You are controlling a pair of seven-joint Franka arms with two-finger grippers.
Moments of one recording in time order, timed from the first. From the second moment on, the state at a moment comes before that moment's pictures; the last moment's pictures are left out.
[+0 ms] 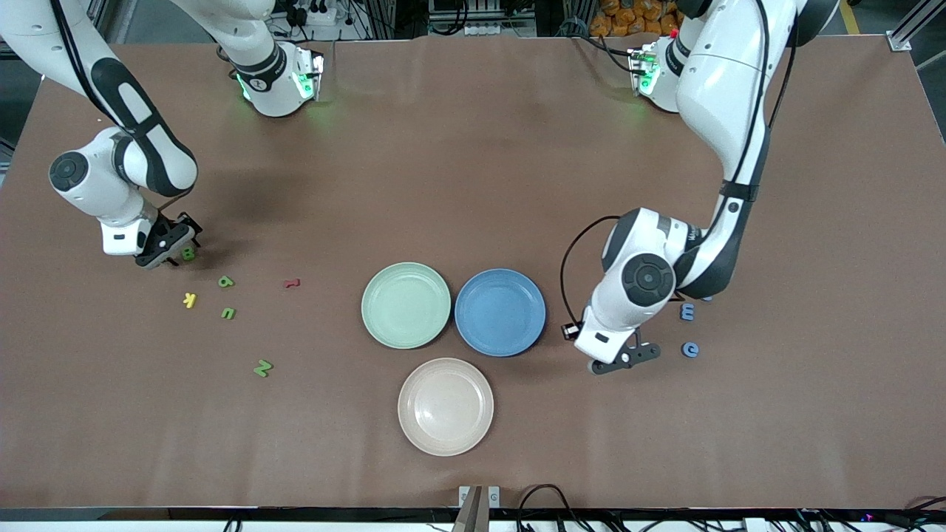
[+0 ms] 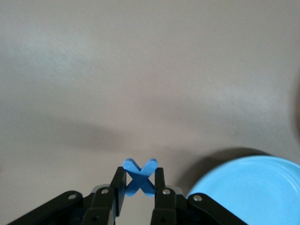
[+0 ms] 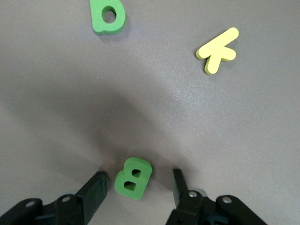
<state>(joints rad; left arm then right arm) -0.44 0.74 -0.01 -1.42 -0.03 2.18 -0.70 -0.31 0.33 -0.05 -2.49 0.00 2.87 -1.19</state>
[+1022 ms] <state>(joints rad) -0.61 0.75 -0.01 -1.43 -0.03 2.18 -0.89 -0.31 0.32 -0.05 -2.47 0.00 2.88 -1.18</state>
